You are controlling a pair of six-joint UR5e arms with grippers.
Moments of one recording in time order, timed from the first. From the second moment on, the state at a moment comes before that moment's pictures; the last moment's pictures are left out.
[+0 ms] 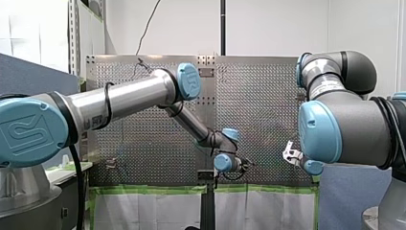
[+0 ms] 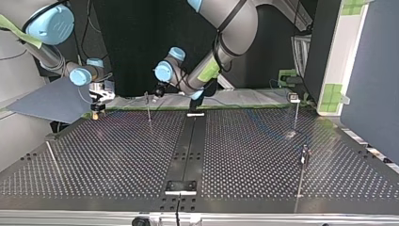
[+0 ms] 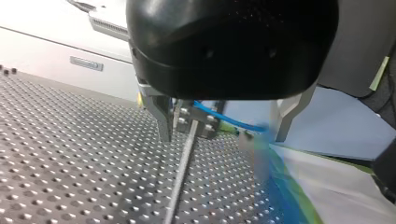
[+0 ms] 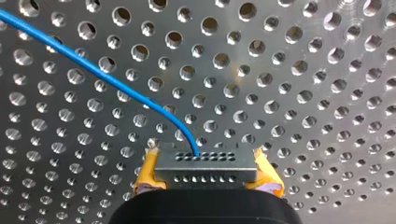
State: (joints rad) left arm -0.72 -2.80 -0.95 -2.77 -1.71 -1.69; right arm 1.58 -0.45 1.33 -0.86 1.33 1.92
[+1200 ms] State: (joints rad) left arm -0.82 -2.79 -1.00 -2.67 -1.80 -1.69; right arm 1.60 -0.45 1.31 -0.75 1.37 1.89
